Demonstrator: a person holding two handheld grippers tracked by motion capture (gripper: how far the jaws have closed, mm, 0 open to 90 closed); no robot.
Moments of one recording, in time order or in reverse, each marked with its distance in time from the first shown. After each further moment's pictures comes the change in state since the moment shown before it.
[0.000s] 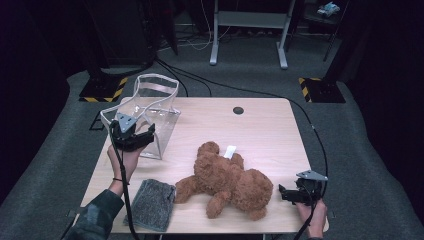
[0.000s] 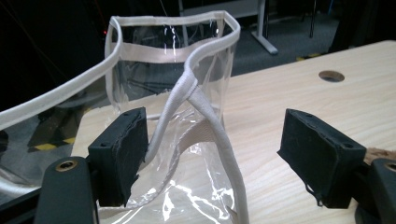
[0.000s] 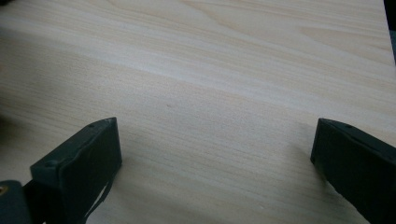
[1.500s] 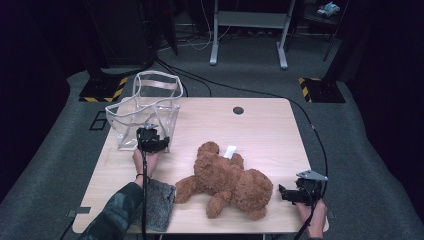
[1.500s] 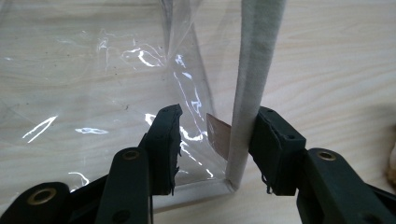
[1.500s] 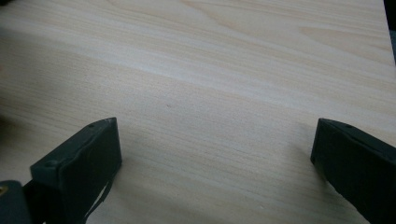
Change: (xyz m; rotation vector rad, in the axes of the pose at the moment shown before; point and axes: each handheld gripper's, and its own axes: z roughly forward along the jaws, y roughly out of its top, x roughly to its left) left arm -0.016 -0.061 0.111 0.326 -0.119 -0.202; right arm 0.000 0.000 0.000 -0.001 0.000 0.000
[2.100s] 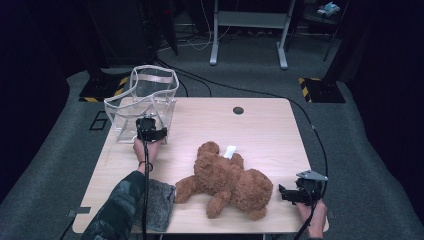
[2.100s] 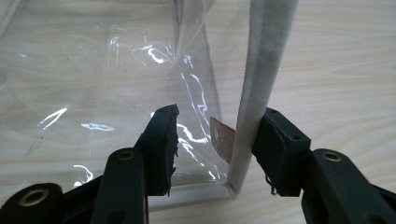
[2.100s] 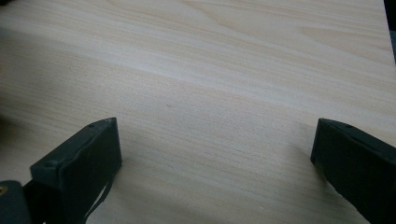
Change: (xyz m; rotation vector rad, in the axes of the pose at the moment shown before) left arm 0.017 0.026 0.023 0.006 0.094 -0.052; right arm 0.000 0.000 0.000 0.000 0.001 0.000
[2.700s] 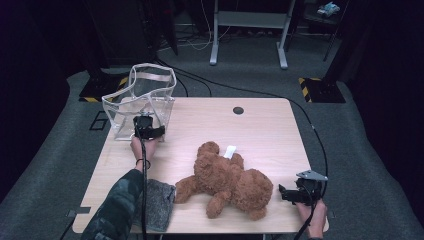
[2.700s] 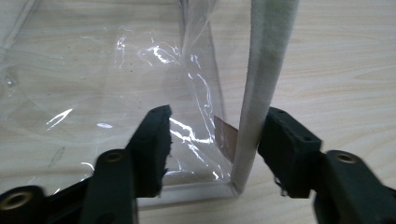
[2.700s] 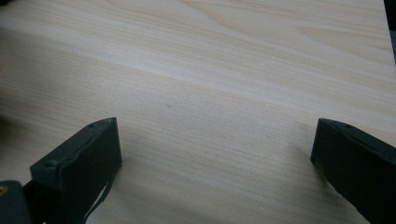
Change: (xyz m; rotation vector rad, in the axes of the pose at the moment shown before) left arm 0.012 0.002 -0.003 -0.017 -0.022 0.017; right arm 0.000 0.000 0.000 0.000 0.000 0.000
